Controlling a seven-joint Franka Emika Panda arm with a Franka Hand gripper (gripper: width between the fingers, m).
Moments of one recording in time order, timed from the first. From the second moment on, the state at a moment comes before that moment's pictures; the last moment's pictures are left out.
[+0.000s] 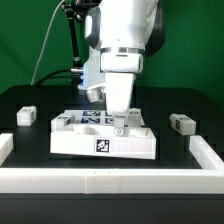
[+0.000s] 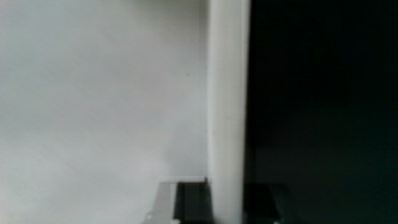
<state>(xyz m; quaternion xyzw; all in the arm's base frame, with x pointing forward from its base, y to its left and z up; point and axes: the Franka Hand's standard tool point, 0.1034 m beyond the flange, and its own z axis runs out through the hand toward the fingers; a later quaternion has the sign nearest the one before) 0.474 0.009 0.020 0.74 0.66 0.07 0.09</state>
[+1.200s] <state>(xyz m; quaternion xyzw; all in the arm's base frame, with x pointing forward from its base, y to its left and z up) 0.475 0.054 0.011 0.70 0.71 -0.03 0.05</state>
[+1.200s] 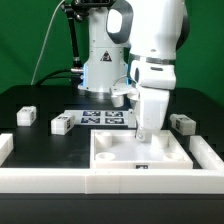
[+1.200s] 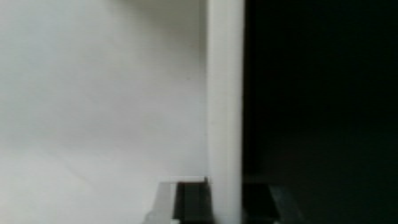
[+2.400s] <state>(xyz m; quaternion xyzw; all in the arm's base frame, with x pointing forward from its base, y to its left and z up) 0.487 0.086 0.011 0.72 0.69 -0.02 0.04</state>
